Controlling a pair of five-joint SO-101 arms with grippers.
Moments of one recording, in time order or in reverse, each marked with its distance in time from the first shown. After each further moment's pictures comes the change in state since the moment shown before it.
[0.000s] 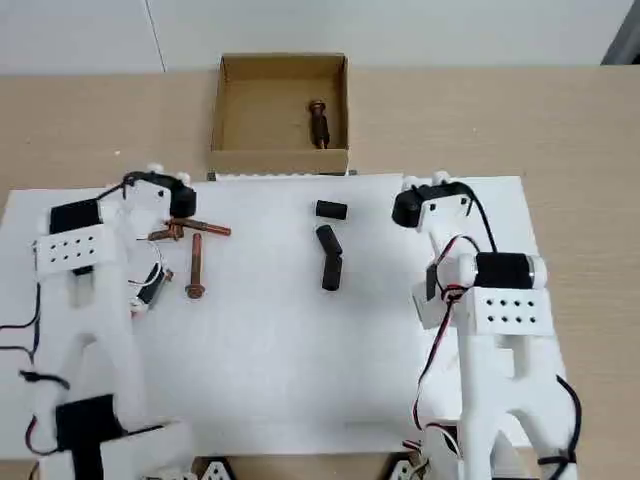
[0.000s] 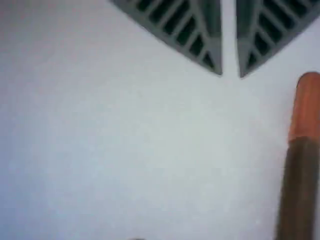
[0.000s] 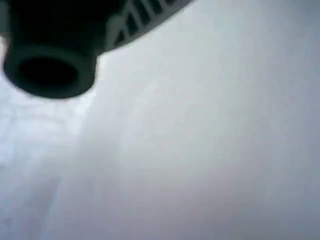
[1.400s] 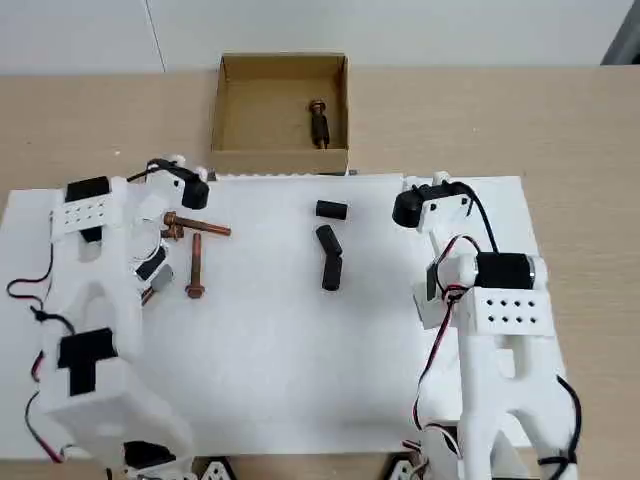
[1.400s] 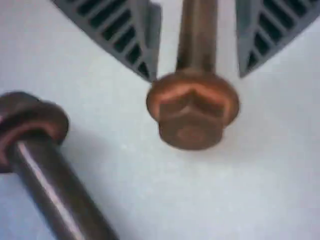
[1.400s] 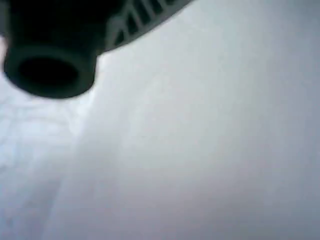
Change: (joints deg) left arm -0.2 21.7 -13.2 -8.4 -10.4; right arm 0.0 0.0 0.0 0.0 0.0
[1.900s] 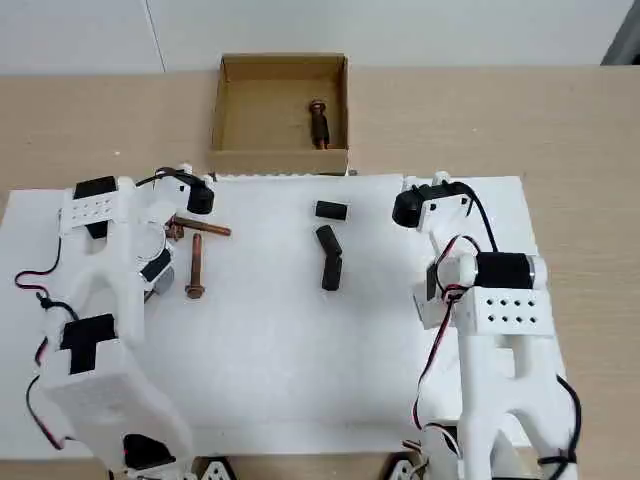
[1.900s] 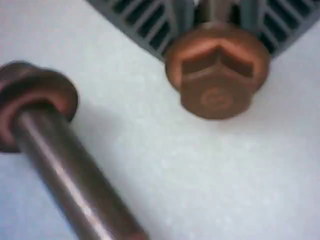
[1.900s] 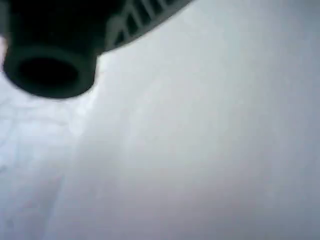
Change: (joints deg) left arm 0.3 6.0 -2.4 -0.2 -0.1; right arm 0.0 0.0 0.0 0.0 0.0
